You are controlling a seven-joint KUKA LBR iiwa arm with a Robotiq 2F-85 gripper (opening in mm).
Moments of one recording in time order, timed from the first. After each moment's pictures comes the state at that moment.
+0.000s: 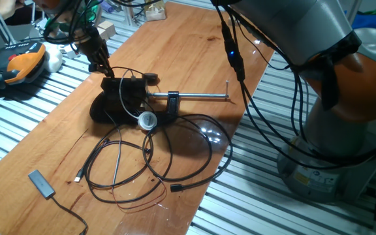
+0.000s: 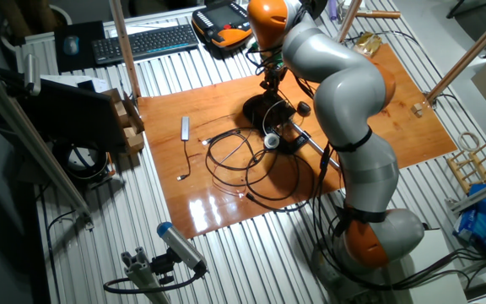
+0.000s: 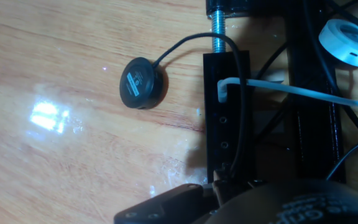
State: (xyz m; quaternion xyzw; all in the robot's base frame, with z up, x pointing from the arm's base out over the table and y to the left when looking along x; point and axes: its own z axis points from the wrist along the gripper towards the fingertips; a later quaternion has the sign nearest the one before) arm 0.680 0.014 0.129 0.98 0.19 -0.06 0.09
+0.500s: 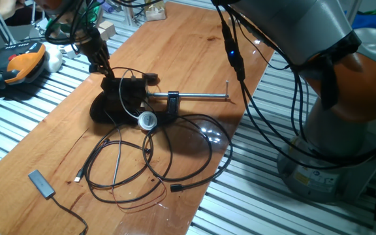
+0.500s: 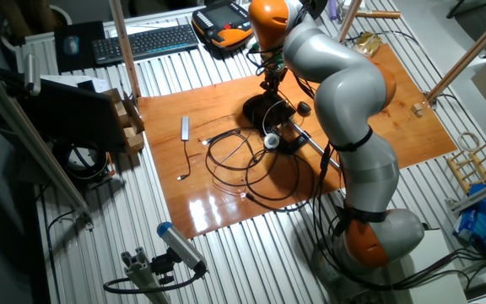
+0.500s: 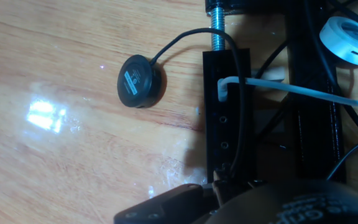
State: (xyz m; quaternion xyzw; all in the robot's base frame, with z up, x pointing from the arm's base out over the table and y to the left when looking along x) arm 0.679 0.013 0.127 0.98 0.19 -0.06 0.09
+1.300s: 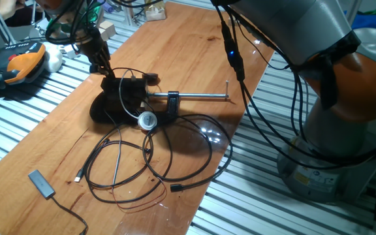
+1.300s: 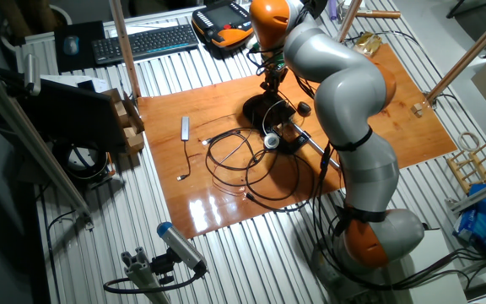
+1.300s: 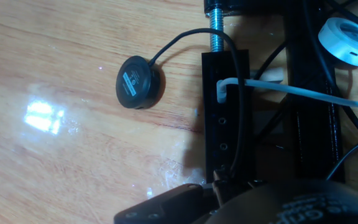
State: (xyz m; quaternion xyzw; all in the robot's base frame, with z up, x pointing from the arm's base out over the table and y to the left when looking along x) arm 0.677 0.014 0.125 0.98 0.19 -0.06 0.08
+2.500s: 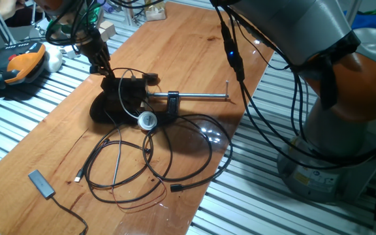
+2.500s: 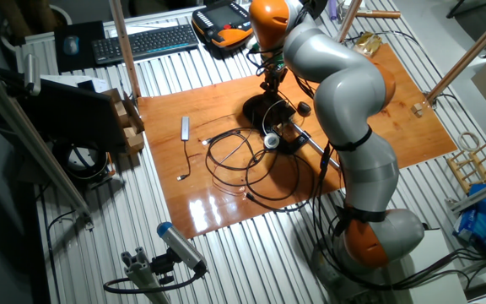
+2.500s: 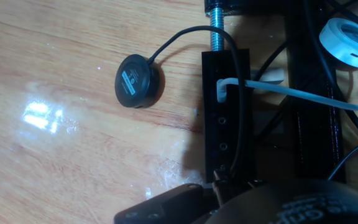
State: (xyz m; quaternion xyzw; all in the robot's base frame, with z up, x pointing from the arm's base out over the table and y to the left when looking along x) arm 0.678 0.013 0.123 0.98 0.20 -0.06 0.08
